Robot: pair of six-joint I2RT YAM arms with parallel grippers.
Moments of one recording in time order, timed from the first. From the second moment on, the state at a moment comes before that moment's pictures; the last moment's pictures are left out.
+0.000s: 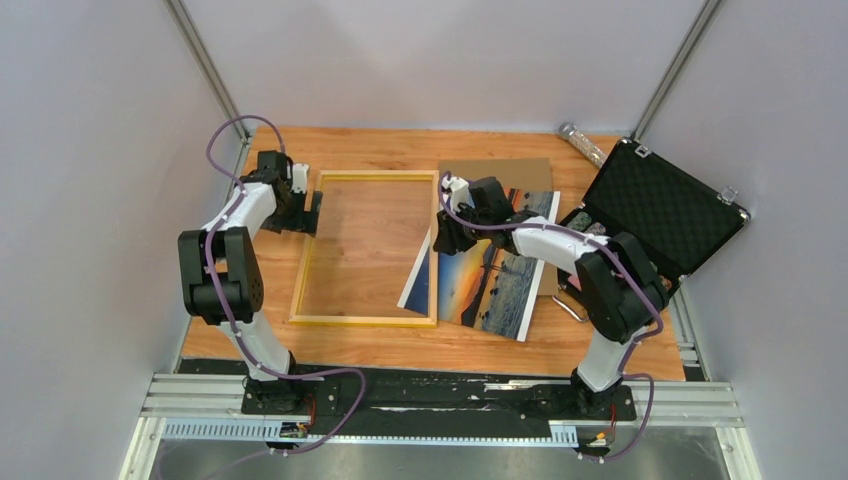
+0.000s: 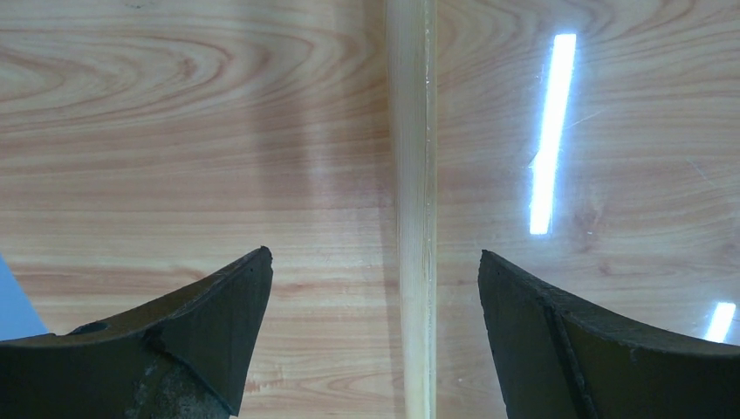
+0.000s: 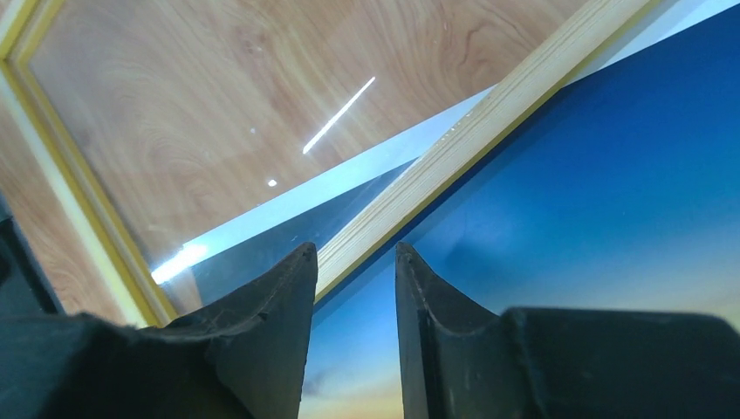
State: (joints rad) left arm 0.08 1.77 1.28 -0.65 0.03 0.17; right arm 0.56 1.74 1.09 -0.06 -0.43 0.08
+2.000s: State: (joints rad) left arm 0.16 1.70 1.27 -0.72 0.30 0.19; right arm 0.62 2.15 1.47 -0.09 -0.61 0.25
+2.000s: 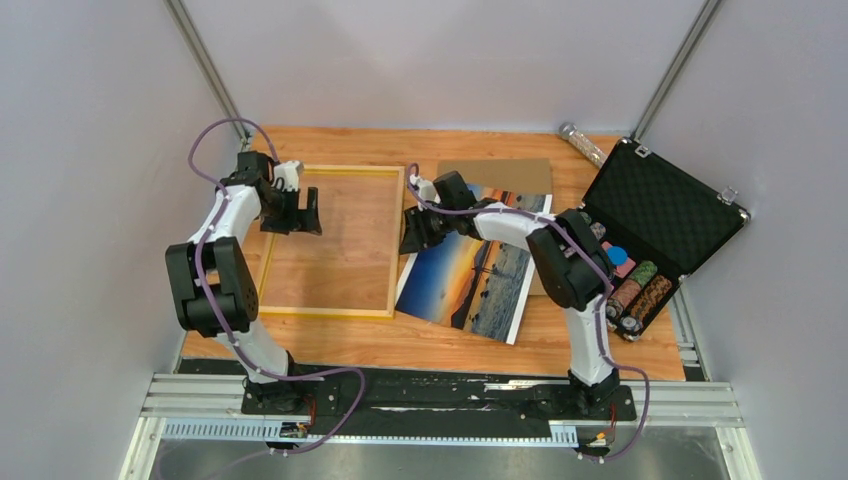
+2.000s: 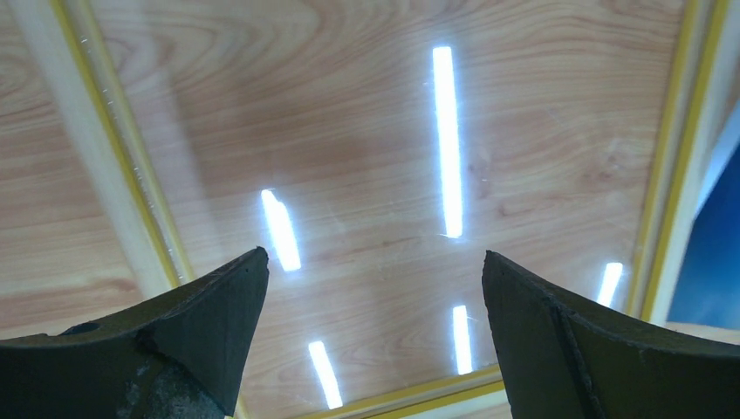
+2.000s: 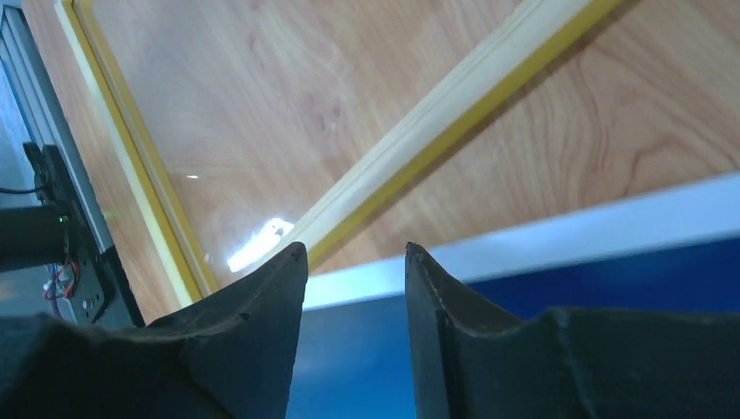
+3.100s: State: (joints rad) left arm -0.49 1.87 1.41 -0.47 0.44 0.10; right arm 0.16 1.00 0.69 -0.59 -0.69 -0.36
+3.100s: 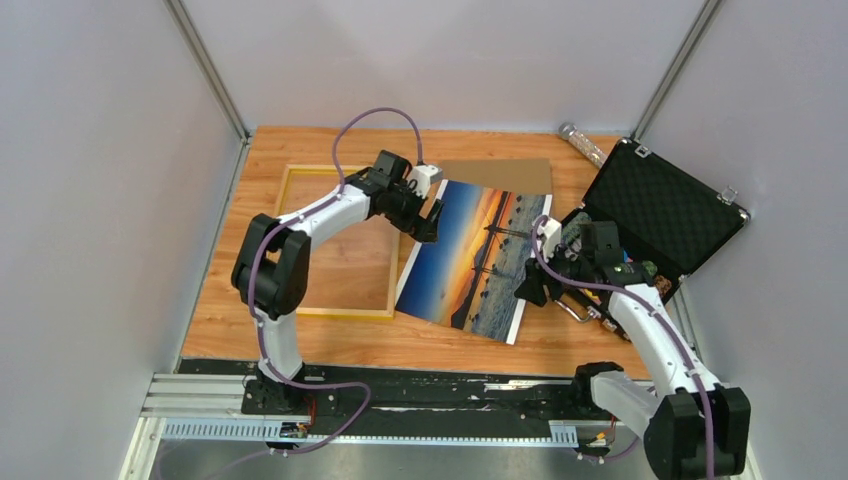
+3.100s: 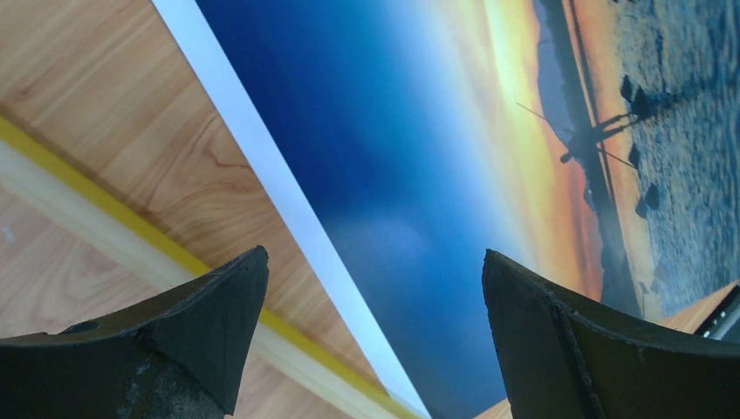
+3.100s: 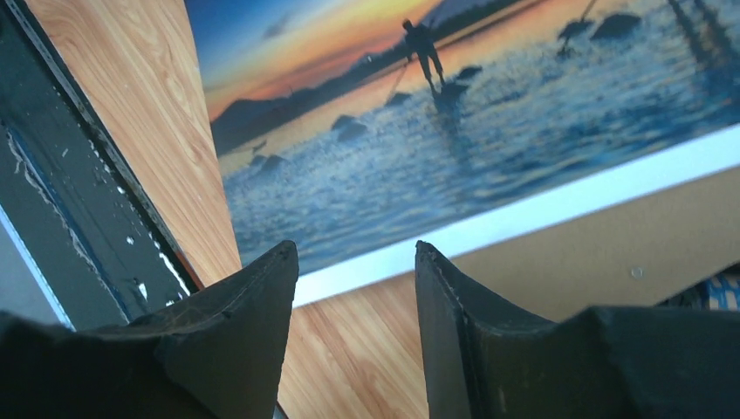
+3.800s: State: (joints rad) left arm -0.51 2.07 1.54 -0.52 0.36 -0.01; right arm 0.03 1.26 0.70 -0.89 -0.82 -0.67
